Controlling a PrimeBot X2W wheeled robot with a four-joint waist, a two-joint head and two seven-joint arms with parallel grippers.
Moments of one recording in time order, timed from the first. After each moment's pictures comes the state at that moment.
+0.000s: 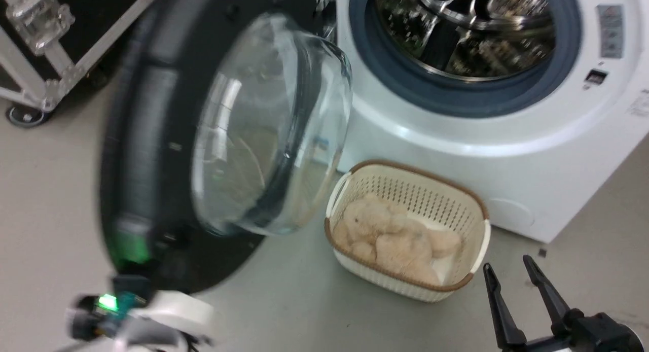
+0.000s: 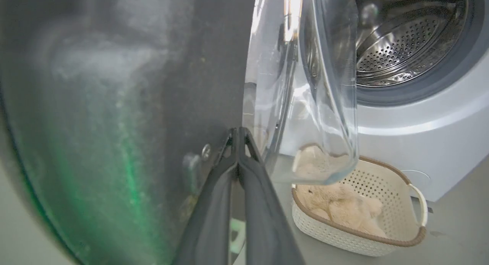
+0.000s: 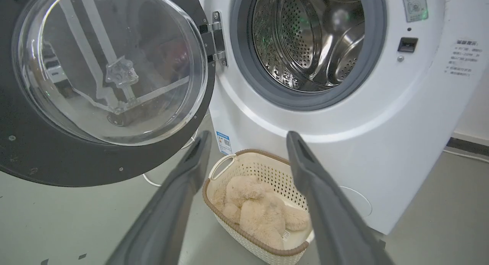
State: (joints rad) left arm -0.05 0.20 -0.16 0.04 -0.23 0.13 -0.10; right arm 0.13 -0.05 0.02 -0.01 0.09 0.13 -0.26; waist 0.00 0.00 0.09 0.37
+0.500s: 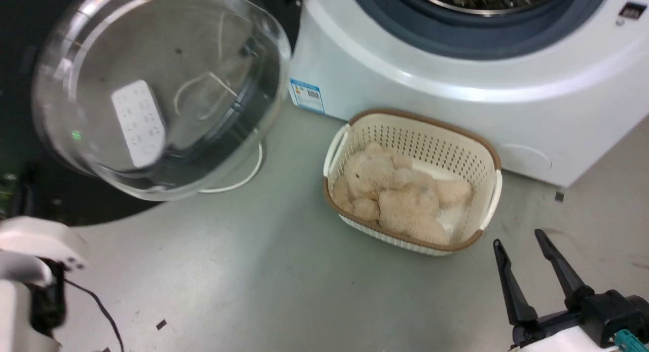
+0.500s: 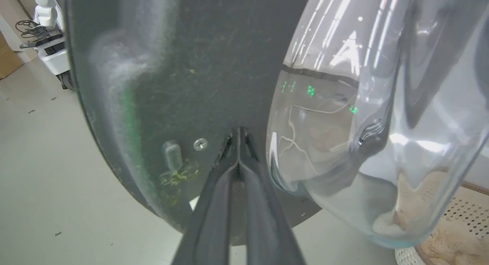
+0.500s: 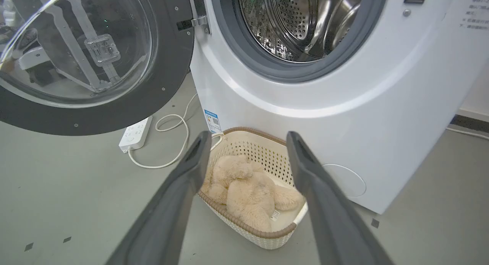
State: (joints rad) left arm -0.30 0.41 0.10 0.30 -0.38 0.11 -0.08; right arm 0.05 -0.12 0.03 -0.02 0.08 0.13 -0.26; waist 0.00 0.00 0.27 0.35
